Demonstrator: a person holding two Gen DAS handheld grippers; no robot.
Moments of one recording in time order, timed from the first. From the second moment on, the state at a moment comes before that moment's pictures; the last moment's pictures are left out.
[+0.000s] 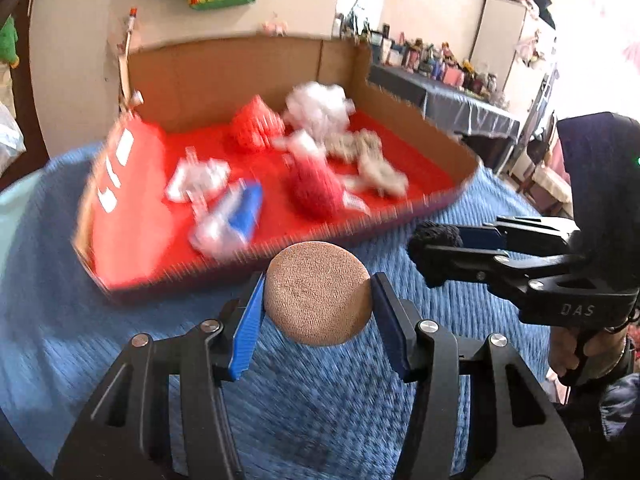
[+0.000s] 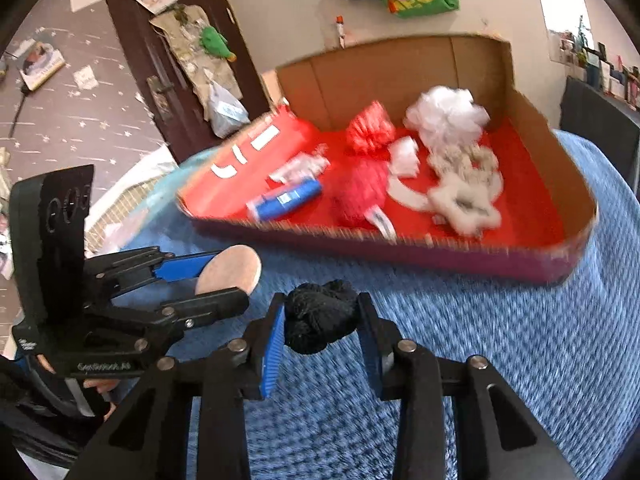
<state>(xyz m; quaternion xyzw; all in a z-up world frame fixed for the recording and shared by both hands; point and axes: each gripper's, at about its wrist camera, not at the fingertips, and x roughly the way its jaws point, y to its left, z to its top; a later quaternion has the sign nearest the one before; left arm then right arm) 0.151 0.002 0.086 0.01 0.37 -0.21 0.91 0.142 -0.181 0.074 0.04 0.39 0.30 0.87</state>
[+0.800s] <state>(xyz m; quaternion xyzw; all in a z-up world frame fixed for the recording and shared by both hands) 0.344 0.016 0.100 0.06 0.46 -0.16 0.87 0.268 -0.145 0.147 0.01 0.38 0.33 0.87</state>
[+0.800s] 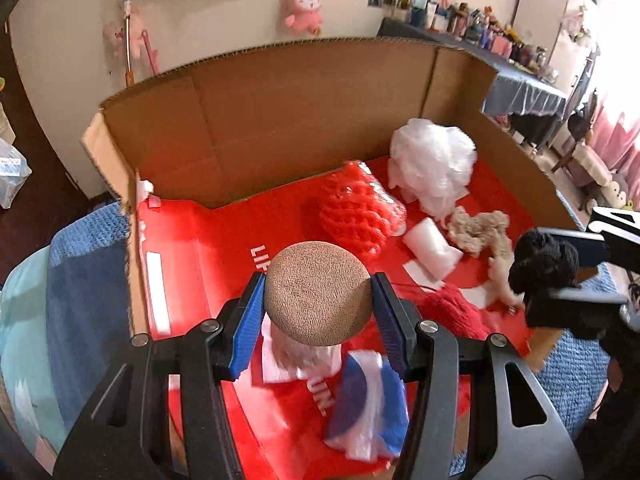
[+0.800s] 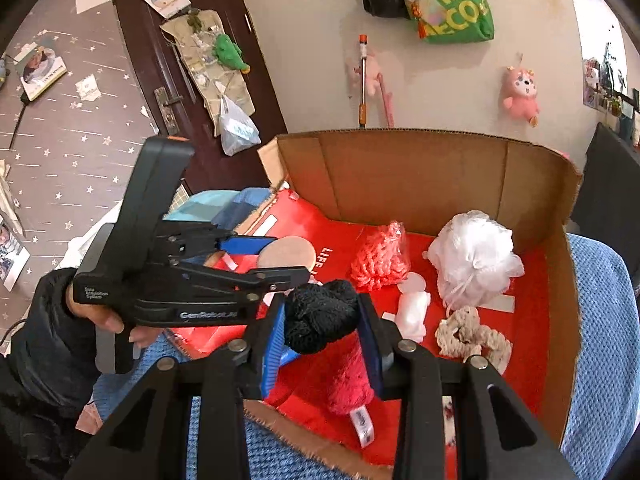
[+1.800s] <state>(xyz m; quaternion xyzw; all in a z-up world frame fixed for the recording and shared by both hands) 0.411 0.035 0.047 0.05 0.53 -0.10 0.84 0.349 -0.088 0.083 -0.06 0.49 0.31 0.81</state>
